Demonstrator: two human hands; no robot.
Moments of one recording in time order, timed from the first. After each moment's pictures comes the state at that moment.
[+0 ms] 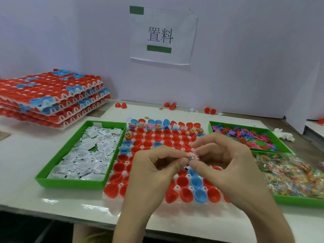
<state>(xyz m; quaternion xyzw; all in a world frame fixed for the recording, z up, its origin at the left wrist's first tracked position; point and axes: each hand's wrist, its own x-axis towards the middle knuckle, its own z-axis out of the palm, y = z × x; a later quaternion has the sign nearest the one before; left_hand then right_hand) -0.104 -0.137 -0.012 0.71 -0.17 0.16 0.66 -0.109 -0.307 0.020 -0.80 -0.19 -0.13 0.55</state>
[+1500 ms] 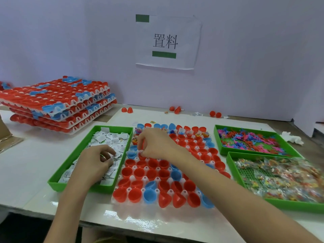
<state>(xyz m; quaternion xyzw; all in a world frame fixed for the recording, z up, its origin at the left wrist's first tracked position) -0.030 0.011 -0.054 0.92 0.09 0.13 0.36 0.029 -0.179 -0.007 -0.93 -0.30 -0.02 0.19</state>
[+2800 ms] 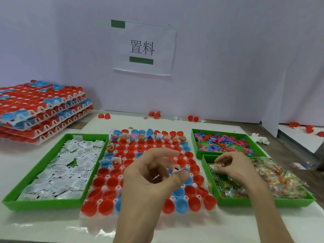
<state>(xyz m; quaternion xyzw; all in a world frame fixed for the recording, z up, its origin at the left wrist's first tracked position) -0.121 -0.170 0.008 0.63 -0.11 0.12 0.76 -0.021 -0.431 -0.037 -0.93 0.13 -0.06 0.33</state>
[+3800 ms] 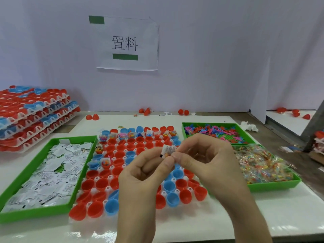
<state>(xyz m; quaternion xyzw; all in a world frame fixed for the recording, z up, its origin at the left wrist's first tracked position) -0.120 -0.193 0.004 0.52 -0.05 0.09 0.85 -0.119 -0.334 0.028 -0.78 -0.14 -0.18 0.58</state>
